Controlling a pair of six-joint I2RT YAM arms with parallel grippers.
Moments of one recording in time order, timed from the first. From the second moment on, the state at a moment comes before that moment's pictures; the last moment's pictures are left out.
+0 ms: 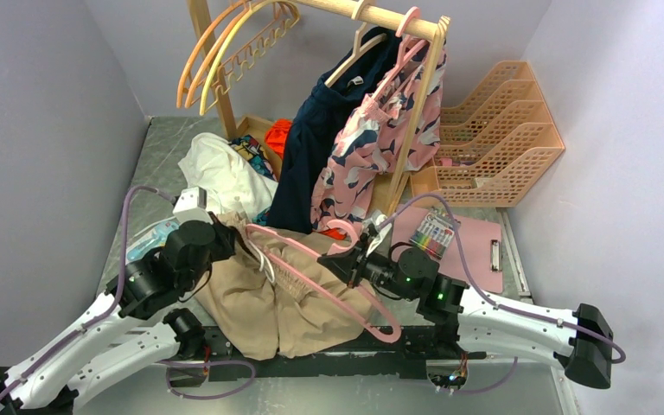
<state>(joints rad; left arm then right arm) -0.82 0.60 0.76 -0.69 -0.57 -0.76 1.14 0.76 0.41 0.32 0.09 0.40</state>
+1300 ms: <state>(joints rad) -0.82 0.66 0.49 -0.86 -0.74 -1.32 1.10 0.76 0.53 -0.08 0.12 0.35</state>
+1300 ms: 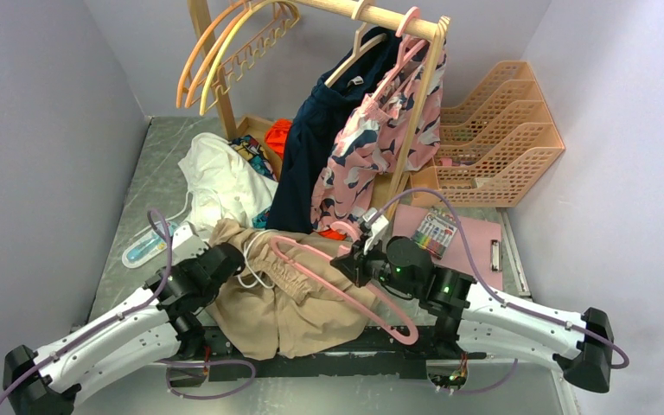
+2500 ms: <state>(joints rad) -0.82 0.51 0.54 -0.83 -0.78 -1.30 1.05 1.00 0.60 0.18 -0.39 0.40</state>
